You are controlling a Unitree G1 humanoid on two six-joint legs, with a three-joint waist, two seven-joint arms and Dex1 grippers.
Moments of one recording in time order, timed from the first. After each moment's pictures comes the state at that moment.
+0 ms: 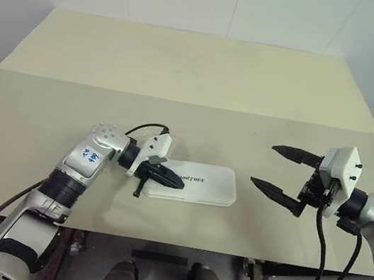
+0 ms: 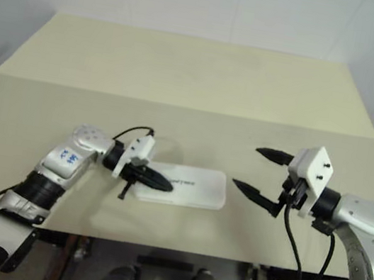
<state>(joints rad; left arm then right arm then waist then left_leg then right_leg) -0.69 0.53 -0.30 0.20 -0.20 0.31 -1.35 -0.17 -0.81 -0.25 -0.43 0.56 0.42 0.93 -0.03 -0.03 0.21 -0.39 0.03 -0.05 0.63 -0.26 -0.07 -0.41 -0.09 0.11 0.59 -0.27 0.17</state>
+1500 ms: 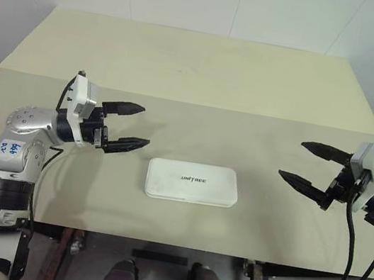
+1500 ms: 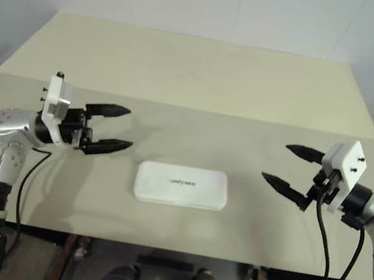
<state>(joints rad) -0.57 0.64 0.17 0.13 -0.47 0.26 -1.18 -0.19 -0.88 -0.33 -0.20 0.55 0.35 1.01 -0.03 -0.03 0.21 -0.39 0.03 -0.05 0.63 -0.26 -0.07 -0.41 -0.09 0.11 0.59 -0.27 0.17</state>
